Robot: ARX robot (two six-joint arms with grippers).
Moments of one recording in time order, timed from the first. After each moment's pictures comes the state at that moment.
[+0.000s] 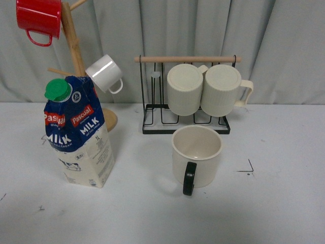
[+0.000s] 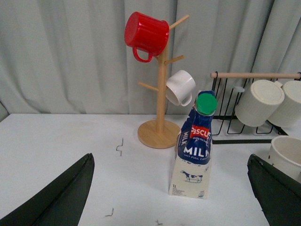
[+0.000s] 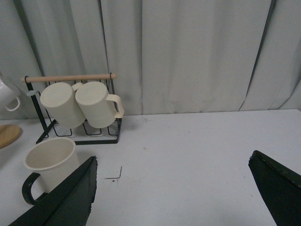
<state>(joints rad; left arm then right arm) 0.00 0.01 0.01 0.00 0.00 -0.01 -0.01 0.00 0.01 0.00 0.00 0.00</state>
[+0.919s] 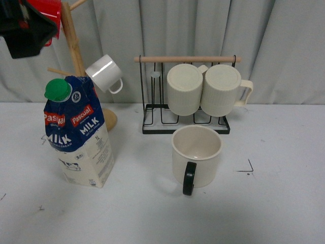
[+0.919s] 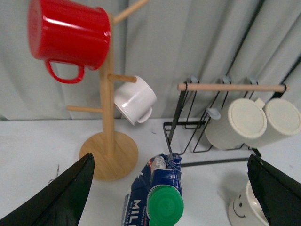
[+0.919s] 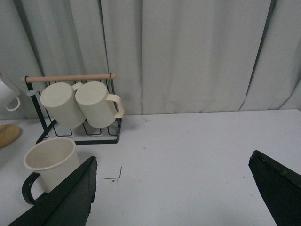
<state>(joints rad) -0.12 1.32 0.62 0.51 0.05 -0.11 -0.01 0.00 0.01 0.00 0.00 0.00</state>
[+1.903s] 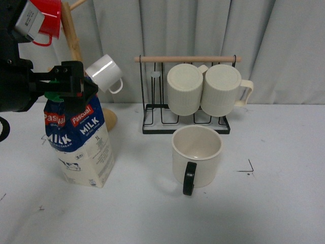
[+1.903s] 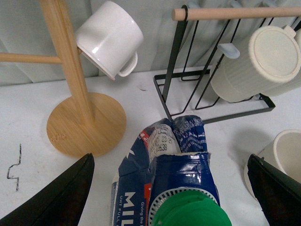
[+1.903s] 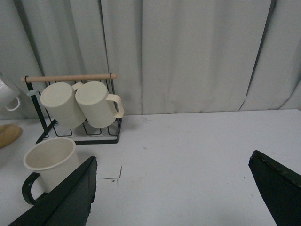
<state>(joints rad) -0.11 1.67 0.74 0.54 0.19 -0.03 -0.01 0.00 0.01 0.00 0.00 0.00</state>
